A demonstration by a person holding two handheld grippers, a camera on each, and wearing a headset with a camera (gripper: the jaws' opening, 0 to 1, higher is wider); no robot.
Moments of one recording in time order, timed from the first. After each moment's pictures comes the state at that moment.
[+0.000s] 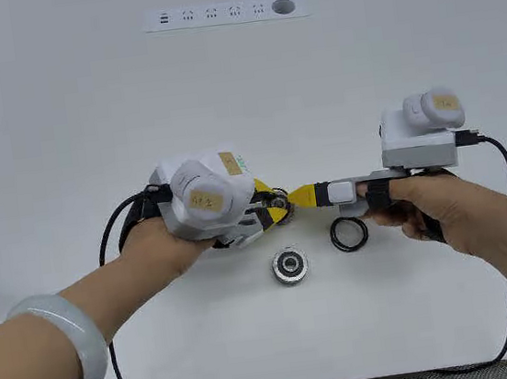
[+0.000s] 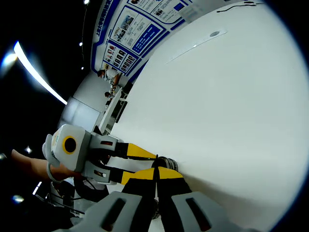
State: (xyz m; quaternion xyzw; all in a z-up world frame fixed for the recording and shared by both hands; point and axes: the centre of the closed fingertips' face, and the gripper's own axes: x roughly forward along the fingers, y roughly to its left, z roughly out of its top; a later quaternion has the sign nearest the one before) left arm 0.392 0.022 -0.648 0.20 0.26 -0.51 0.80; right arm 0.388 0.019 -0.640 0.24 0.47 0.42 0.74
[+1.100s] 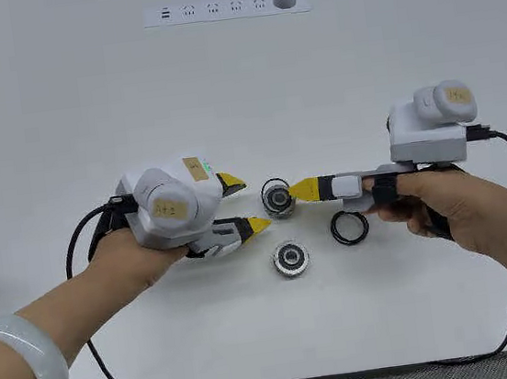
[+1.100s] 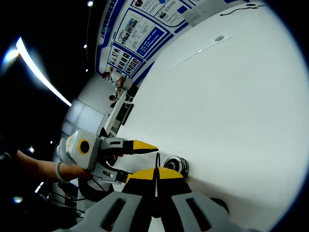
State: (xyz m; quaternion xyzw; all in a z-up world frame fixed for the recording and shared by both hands) left arm 0.383 0.057 -0.651 0.18 0.28 -0.48 0.81; right arm 0.380 0.020 -0.618 0.25 0.45 0.44 0.74
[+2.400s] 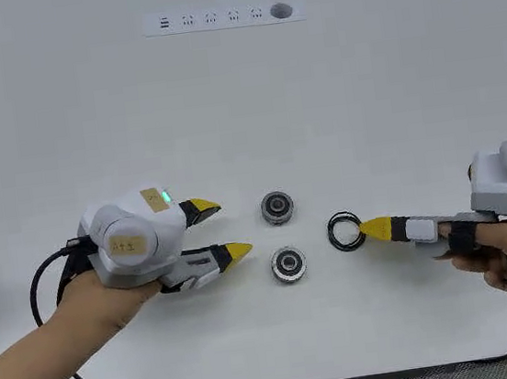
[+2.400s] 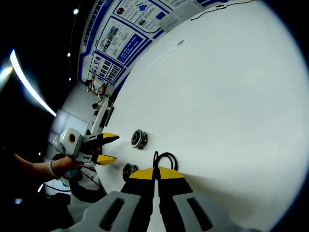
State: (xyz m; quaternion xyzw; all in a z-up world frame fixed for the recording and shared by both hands) left arm 0.355 0.084 -0.642 0.14 0.28 -0.45 0.84; right arm 0.345 -0.068 -0.646 0.25 0.47 0.35 0.77
